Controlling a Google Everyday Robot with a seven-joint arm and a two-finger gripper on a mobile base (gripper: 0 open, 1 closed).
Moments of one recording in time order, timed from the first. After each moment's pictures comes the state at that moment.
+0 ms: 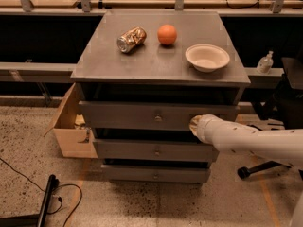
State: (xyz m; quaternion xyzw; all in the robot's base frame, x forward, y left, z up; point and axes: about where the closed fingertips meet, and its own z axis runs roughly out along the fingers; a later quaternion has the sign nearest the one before) arm 0.651 -0.177 0.628 -0.59 0.68 -0.18 0.40
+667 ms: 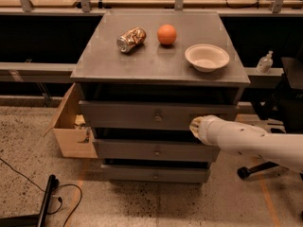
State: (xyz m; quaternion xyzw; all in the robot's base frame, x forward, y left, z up) arm 0.637 -0.172 0.637 -0.59 0.68 -0.16 0.40
